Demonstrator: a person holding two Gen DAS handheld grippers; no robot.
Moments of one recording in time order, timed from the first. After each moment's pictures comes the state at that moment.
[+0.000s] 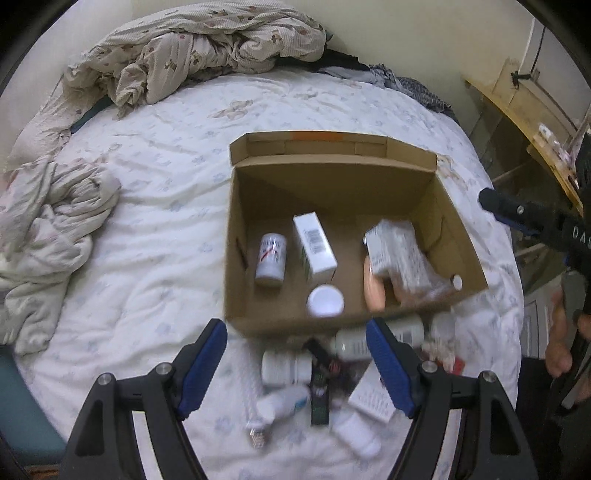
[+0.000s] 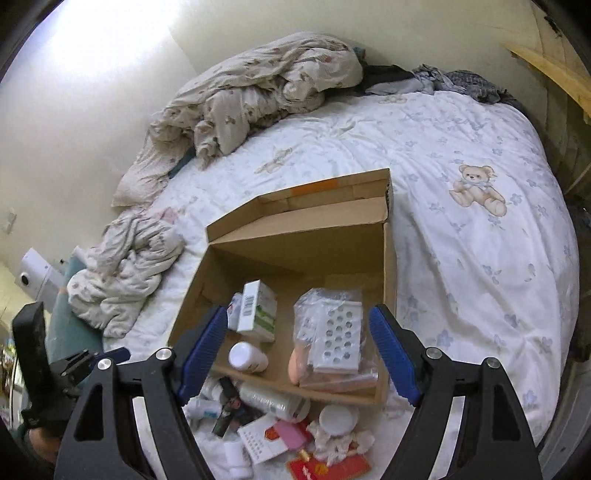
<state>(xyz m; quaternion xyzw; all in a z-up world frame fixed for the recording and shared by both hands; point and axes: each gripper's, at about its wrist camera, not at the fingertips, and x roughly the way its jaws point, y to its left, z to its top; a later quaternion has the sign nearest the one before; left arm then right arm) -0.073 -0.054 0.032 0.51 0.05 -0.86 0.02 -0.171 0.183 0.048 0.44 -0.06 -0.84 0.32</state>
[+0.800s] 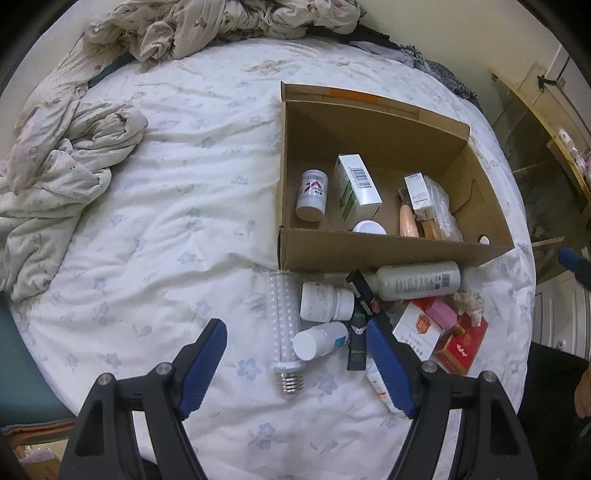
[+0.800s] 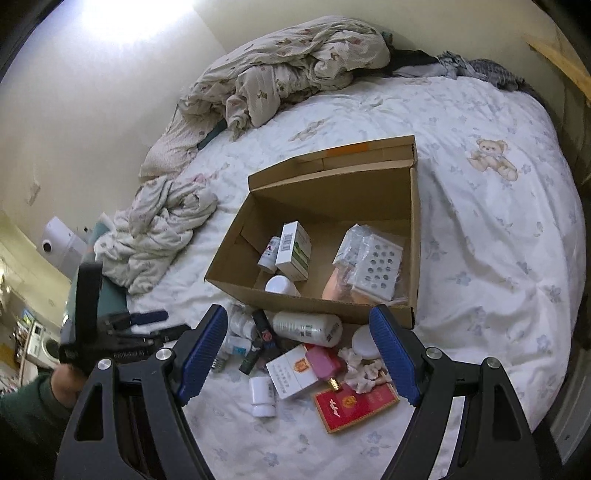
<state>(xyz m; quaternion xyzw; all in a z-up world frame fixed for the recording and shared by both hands) -0.030 -0.092 -0.002 0.56 0.08 -0.82 0.04 -0.108 0.193 0.039 0.46 -0.06 -0.81 0.36</state>
